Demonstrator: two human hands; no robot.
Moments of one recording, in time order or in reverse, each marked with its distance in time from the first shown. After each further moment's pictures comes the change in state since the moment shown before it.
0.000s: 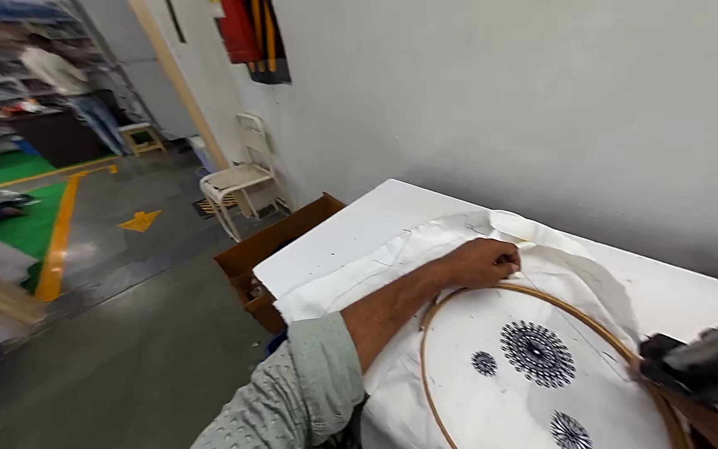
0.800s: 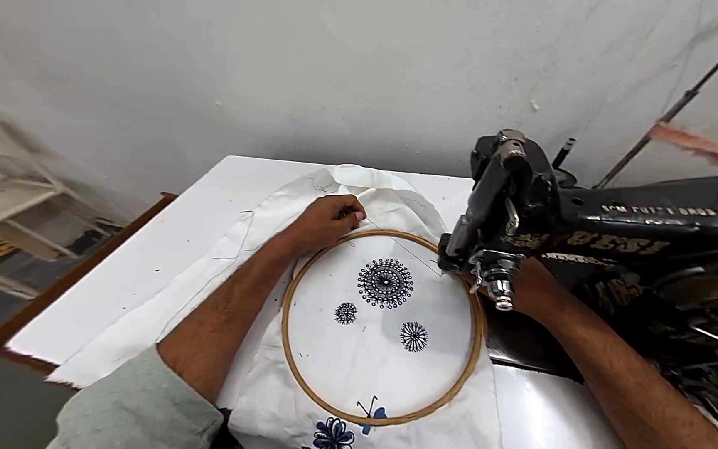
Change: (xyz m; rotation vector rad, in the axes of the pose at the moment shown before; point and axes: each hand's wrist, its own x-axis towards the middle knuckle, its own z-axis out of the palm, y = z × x) left_hand -0.003 -0.004 -0.001 -0.036 -0.001 -0.067; right_hand -0.005 -0.015 -0.008 0.043 -0.003 0.095
